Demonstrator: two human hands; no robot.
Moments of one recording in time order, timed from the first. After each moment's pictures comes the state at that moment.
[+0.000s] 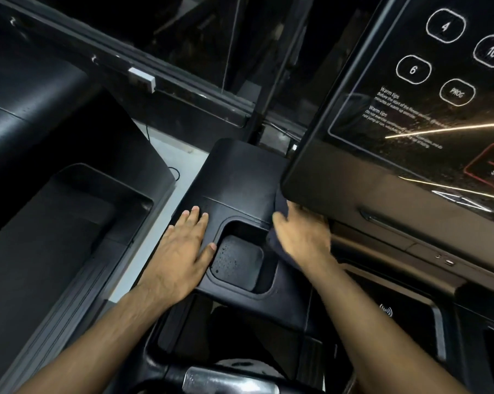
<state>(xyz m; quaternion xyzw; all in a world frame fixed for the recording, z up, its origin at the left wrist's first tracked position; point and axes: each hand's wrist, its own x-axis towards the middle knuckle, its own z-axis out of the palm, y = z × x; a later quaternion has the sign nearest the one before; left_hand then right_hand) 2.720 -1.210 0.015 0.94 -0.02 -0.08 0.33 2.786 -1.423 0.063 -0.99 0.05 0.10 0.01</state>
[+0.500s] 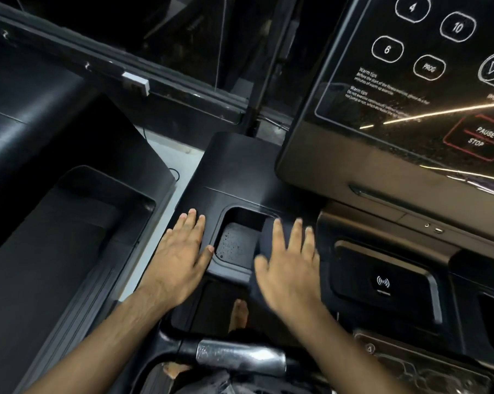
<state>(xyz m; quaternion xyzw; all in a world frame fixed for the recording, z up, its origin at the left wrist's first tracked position) 2.689 -1.206 0.019 0.95 -0.04 -0.09 0.30 2.685 -1.402 0.052 -0.99 0.07 0.12 0.05</state>
